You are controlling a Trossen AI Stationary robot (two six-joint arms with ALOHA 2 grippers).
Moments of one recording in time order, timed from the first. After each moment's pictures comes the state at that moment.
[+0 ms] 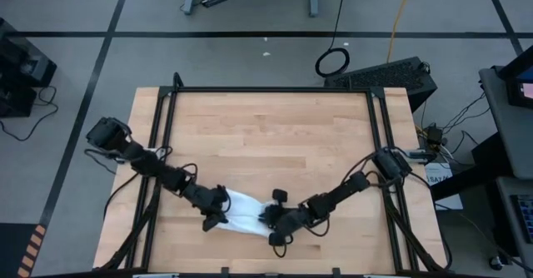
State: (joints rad) left arm -0.50 1.56 0.41 0.45 0.16 -0.94; right arm 0.48 2.16 1.15 0.32 0.40 0.42
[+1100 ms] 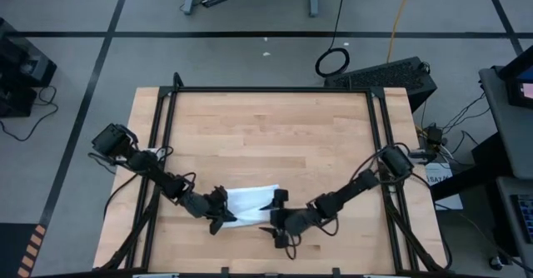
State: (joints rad) left arm -0.61 1.66 0.41 0.68 -0.20 -1.04; right arm 0.51 2.07 1.07 0.47 0.45 0.23
